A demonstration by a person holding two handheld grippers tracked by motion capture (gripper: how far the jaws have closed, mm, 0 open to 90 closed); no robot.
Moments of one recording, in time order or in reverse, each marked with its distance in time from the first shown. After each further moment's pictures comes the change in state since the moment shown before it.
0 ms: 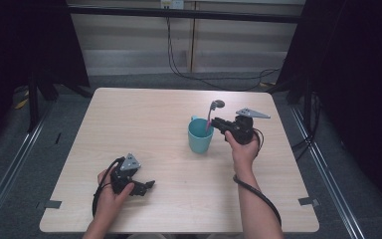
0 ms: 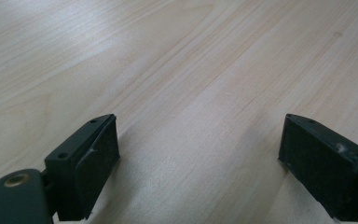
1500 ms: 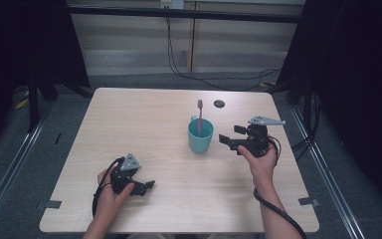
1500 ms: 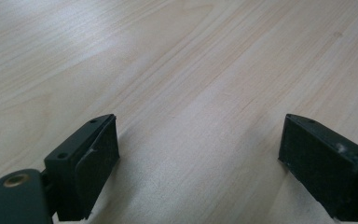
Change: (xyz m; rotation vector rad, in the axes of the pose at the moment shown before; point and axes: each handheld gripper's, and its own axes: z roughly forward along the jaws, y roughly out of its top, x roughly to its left) left arm 0.000 0.000 0.000 0.001 0.003 0.004; right arm 0.006 -0.003 -0.054 0.109 0.002 -0.059
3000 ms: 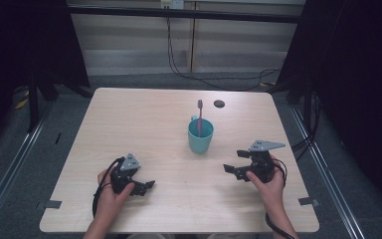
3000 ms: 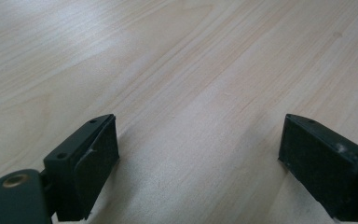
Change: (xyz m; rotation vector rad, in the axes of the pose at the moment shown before) left arm 0.000 0.000 0.000 0.000 0.001 -0.001; right arm 0.009 -0.060 -0.023 0.175 0.058 -0.118
